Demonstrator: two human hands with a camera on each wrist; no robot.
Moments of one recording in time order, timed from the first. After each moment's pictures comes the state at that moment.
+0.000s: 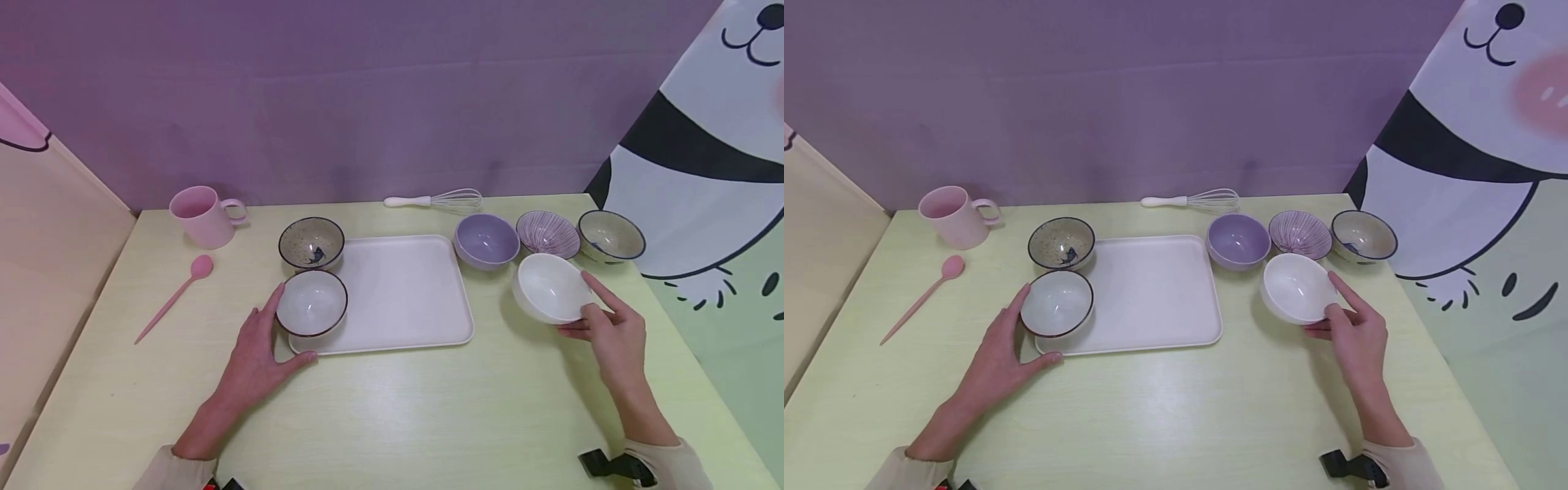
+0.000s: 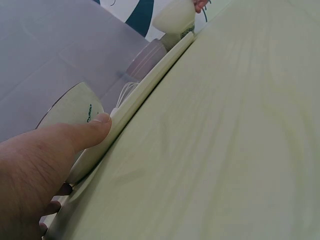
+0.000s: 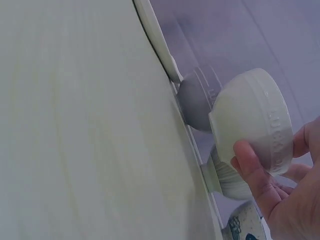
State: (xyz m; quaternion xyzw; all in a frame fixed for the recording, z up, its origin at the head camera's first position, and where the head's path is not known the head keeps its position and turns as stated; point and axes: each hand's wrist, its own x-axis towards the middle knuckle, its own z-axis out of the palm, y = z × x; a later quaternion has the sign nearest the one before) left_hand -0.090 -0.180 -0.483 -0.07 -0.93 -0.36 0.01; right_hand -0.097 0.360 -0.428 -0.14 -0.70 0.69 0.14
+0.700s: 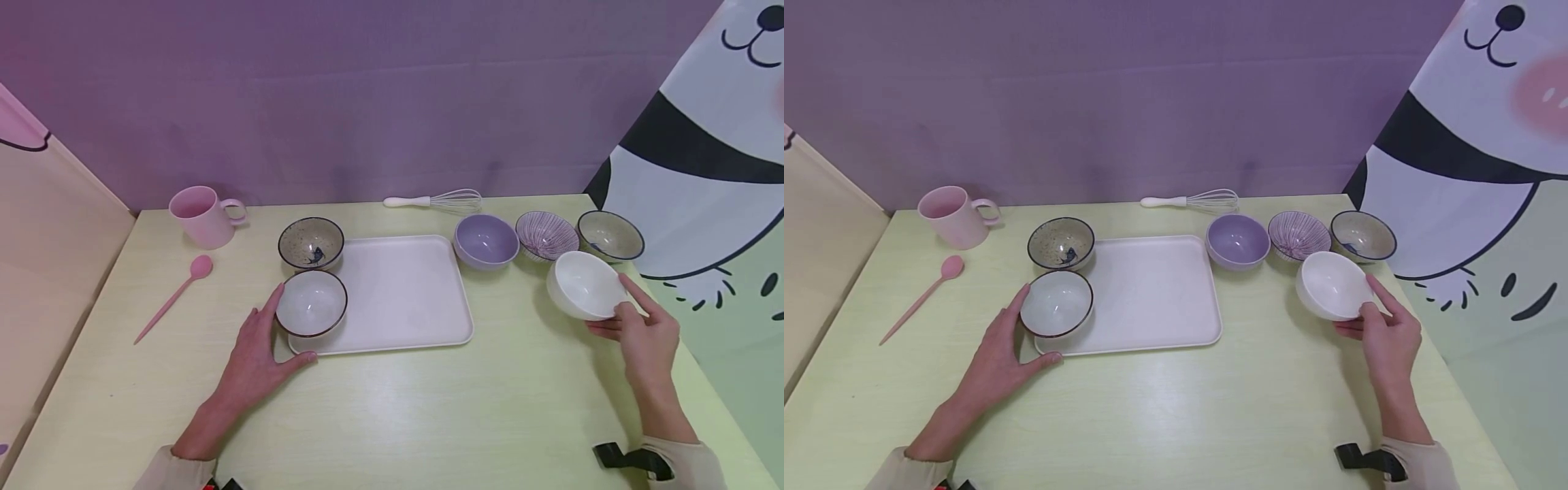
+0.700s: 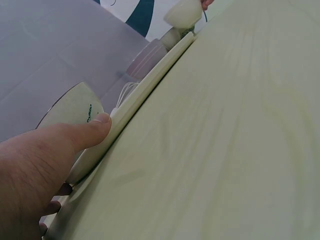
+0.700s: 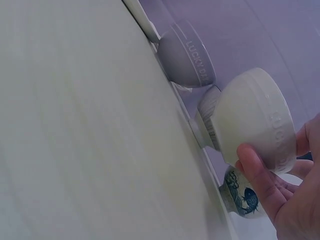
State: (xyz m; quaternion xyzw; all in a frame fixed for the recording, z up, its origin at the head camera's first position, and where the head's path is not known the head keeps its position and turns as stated) left_hand -0.089 -0.179 -0.481 -0.07 -0.93 -0.36 0.01; right_hand -0.099 0.403 -0.429 -0.22 -0.65 0.71 0.18
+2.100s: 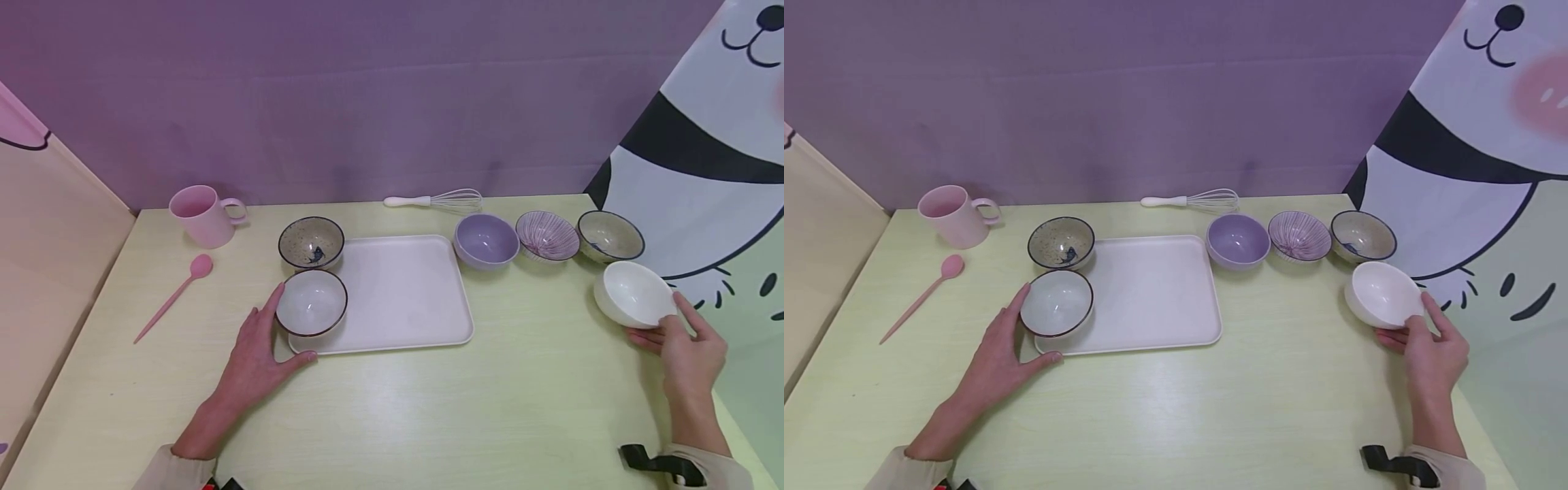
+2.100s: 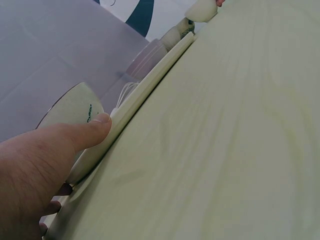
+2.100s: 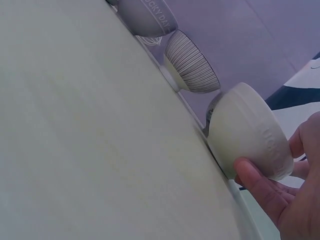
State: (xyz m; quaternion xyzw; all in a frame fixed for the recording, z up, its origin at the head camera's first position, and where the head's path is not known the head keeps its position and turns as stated) left_hand -0.090 -0.179 -0.483 -0.07 -0.93 -0.35 0.01; right_hand -0.088 0.457 -0.441 -0.33 -0.58 0.71 0.23
